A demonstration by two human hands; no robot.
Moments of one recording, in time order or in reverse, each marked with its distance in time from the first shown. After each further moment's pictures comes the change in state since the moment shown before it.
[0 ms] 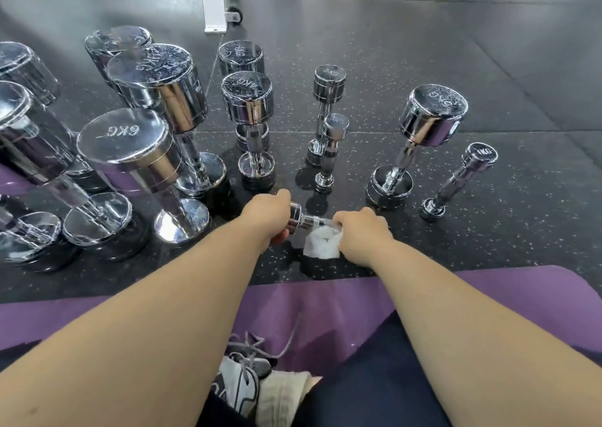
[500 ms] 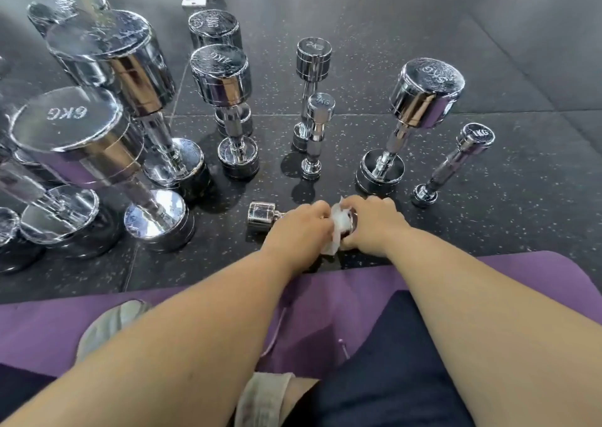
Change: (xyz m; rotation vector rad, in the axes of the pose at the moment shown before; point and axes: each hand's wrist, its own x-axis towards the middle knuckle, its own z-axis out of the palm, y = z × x) left_hand 0.027 -0.054 0.066 1.173 -0.062 1.028; right_hand 0.021 0.049 0.017 0.042 -0.044 0.088
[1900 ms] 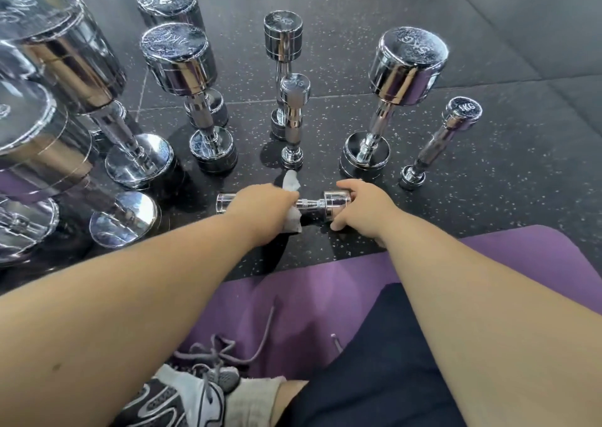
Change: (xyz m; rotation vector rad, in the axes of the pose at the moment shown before) left_hand 0.020 -0.030 -0.035 0.155 -0.289 -0.048; right_hand 0.015 0.015 0.006 0.680 0.031 0.124
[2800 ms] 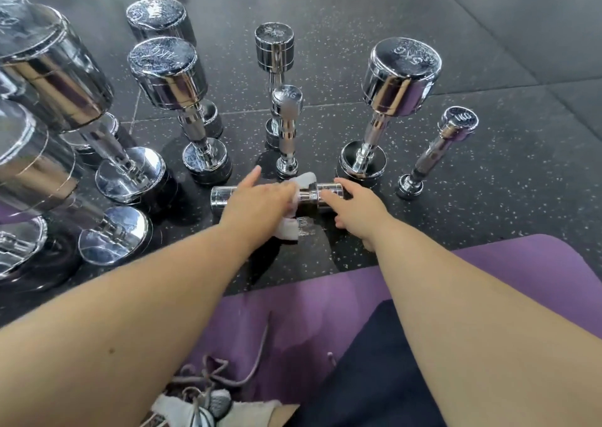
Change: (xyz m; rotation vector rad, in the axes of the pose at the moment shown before) left_hand 0.029 -0.013 0.028 -0.027 0.379 0.041; right_hand 0.031 0.007 0.012 0.261 0.112 -0.030
